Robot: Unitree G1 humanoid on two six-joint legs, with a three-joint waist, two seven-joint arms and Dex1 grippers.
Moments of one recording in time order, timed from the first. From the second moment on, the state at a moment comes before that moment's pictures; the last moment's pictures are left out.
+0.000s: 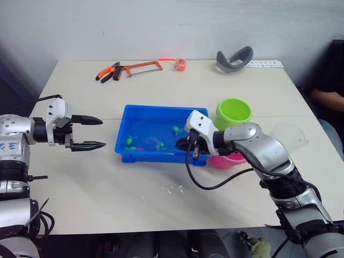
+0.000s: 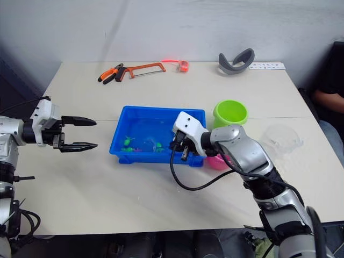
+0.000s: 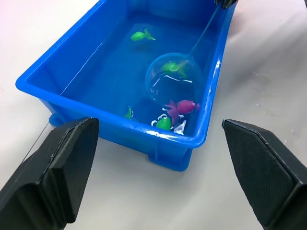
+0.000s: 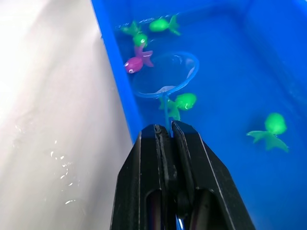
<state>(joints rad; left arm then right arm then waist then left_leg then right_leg) -0.74 0.92 0.08 0.73 -0.29 -0.05 -1.50 -0.75 -0.51 0.33 -0.21 0.26 0.90 0.90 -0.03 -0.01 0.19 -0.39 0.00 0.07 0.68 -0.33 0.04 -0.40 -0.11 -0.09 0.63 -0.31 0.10</state>
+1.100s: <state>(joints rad) -0.73 0.90 0.08 0.68 -0.29 -0.02 -1.50 -0.73 -0.53 0.43 -0.11 0.08 0.56 0.90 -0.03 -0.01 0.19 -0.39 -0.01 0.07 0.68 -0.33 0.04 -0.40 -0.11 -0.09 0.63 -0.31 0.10</state>
